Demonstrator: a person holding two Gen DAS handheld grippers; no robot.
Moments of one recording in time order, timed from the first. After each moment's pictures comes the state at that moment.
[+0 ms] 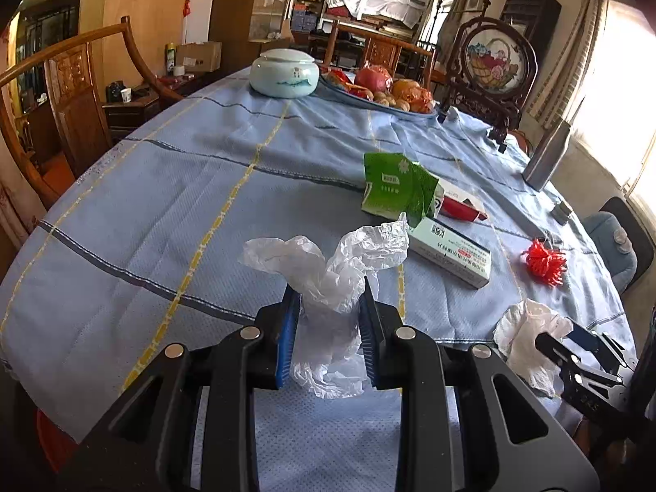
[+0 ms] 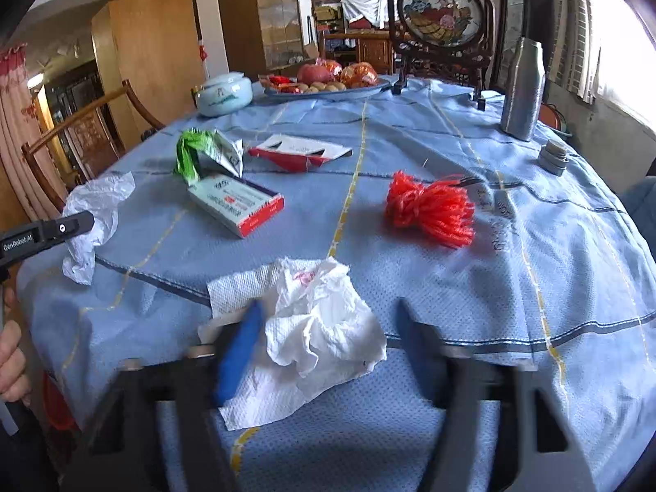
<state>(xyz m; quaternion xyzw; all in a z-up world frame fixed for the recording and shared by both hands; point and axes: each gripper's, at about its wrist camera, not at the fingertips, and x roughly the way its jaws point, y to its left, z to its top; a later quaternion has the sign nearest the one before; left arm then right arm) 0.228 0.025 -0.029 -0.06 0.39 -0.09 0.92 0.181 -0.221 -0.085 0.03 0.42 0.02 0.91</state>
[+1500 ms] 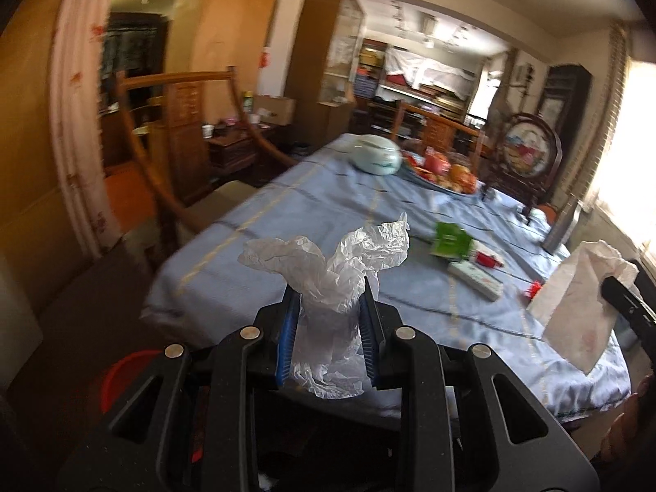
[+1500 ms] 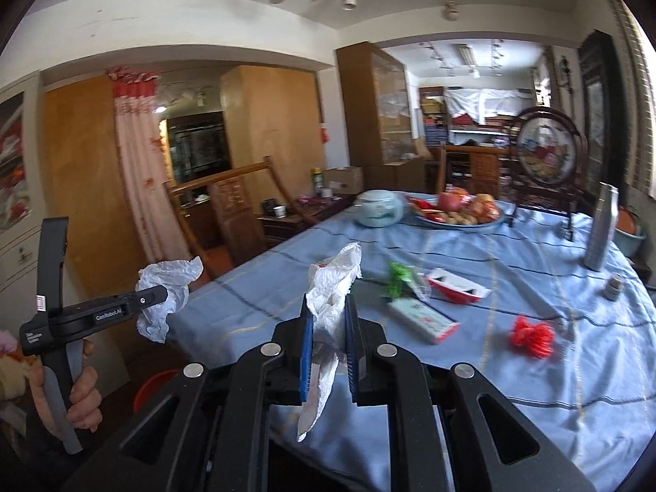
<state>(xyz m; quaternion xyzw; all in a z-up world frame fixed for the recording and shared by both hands) 0.064 0.141 0.044 -0.11 0.28 0.03 0.95 0.079 -0.131 0.057 0.02 0.24 0.22 0.95</state>
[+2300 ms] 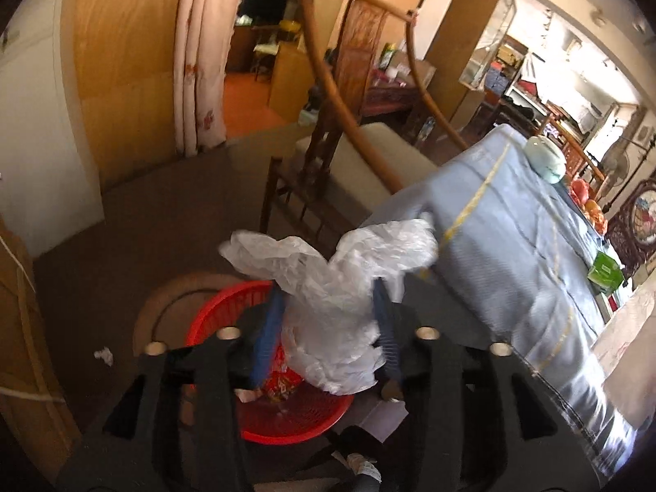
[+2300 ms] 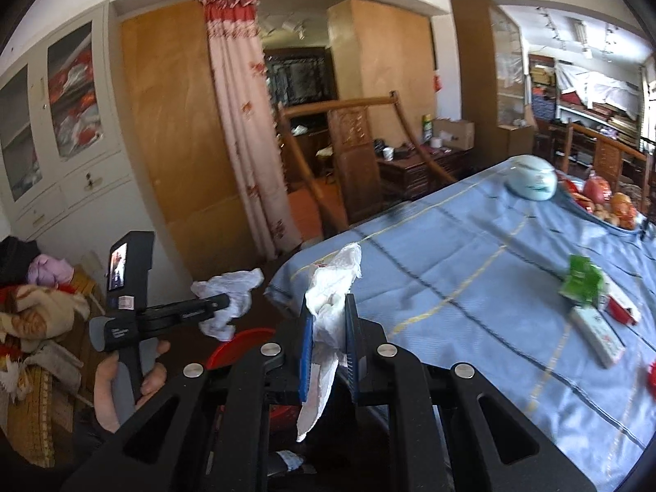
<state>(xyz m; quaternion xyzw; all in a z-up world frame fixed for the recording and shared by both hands) 0.038 0.319 -0.063 -0.24 0.36 0.21 0.88 0.096 0.063 0.033 -0.05 0.32 0.39 0.86</state>
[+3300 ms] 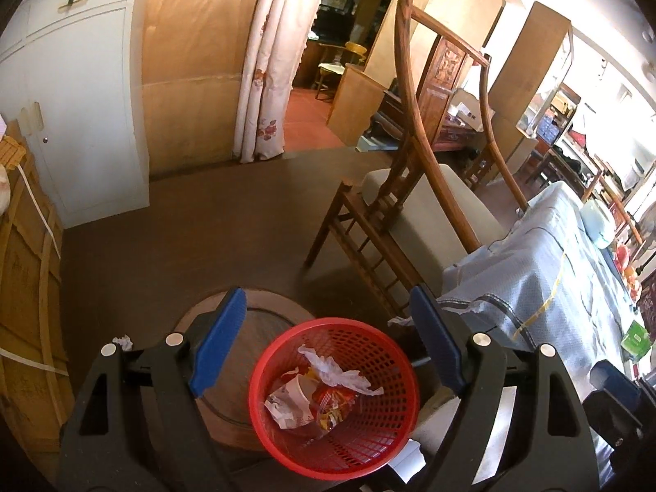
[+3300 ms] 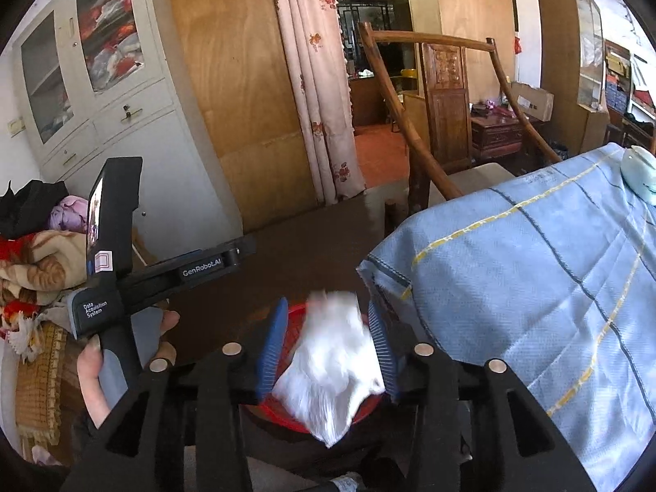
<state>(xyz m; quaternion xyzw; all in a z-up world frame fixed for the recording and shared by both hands) -0.003 0.380 -0.065 -0.27 0.32 0.31 0.86 0.102 0.206 -0.032 -0.10 0.39 0.48 0.78</state>
